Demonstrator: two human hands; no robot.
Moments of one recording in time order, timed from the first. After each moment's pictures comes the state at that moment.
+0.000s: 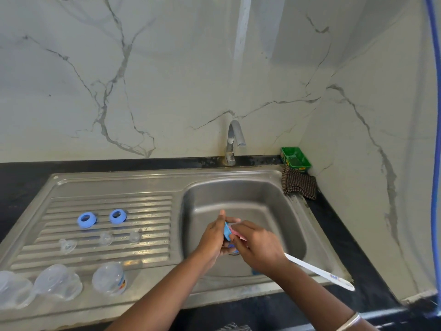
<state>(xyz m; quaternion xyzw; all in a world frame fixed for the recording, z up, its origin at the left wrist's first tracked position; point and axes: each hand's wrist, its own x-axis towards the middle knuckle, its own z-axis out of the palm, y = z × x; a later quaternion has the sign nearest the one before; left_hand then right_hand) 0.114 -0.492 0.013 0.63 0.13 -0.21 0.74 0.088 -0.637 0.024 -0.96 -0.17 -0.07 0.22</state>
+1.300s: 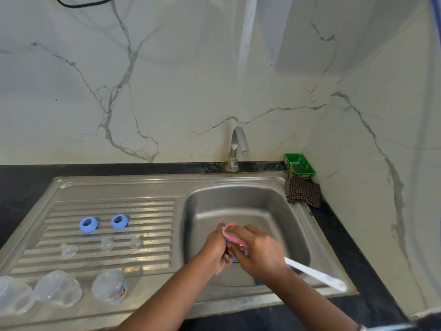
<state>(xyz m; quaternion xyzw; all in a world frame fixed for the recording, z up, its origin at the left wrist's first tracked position) 0.115 -0.499 0.036 0.55 0.28 -0.26 0.75 0.084 -0.626 0.044 -0.95 -0.17 -0.14 0.24</state>
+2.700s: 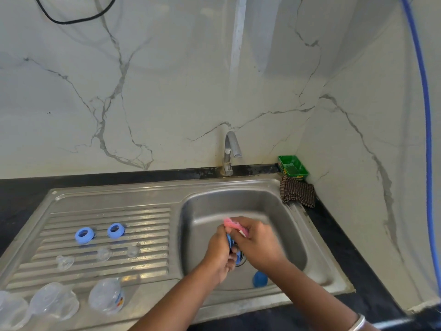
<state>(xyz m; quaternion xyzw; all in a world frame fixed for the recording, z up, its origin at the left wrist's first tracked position) 0.106 -0.512 0.048 0.57 0.22 -0.23 0.76 0.098 -0.624 0.068 -0.89 -0.07 -0.04 0.45</state>
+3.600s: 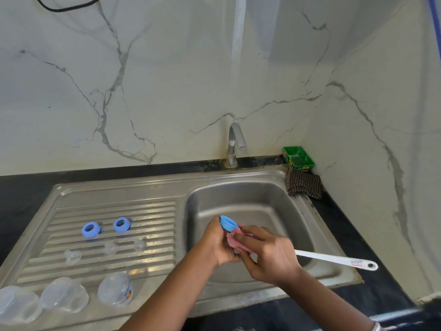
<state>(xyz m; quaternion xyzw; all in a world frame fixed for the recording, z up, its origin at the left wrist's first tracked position) 0.124 -0.490 0.063 0.46 0.27 -0.36 0.76 0.070 -0.640 0.043 -0.92 -0.26 -0.22 0.20</state>
